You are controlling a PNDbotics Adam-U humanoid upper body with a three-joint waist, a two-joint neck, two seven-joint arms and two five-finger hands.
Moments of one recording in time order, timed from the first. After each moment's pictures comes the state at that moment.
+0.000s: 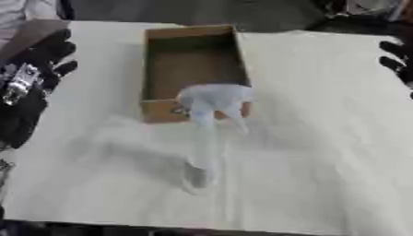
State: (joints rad) left arm -0.22 0.42 0.05 -1.98 0.36 0.05 -0.18; right arm -0.38 -0.28 -0.20 -1.82 -0.15 0.16 0.34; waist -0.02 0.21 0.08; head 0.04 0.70
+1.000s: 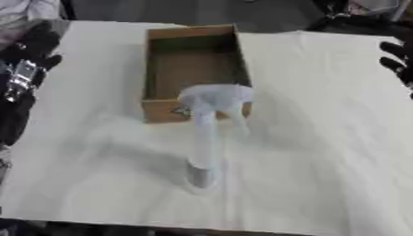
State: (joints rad) left arm -0.22 0.43 0.06 -1.98 0.26 0.12 0.04; right arm -0.38 -0.28 -0.20 -1.82 -0.15 0.17 0.34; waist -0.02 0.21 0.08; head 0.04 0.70
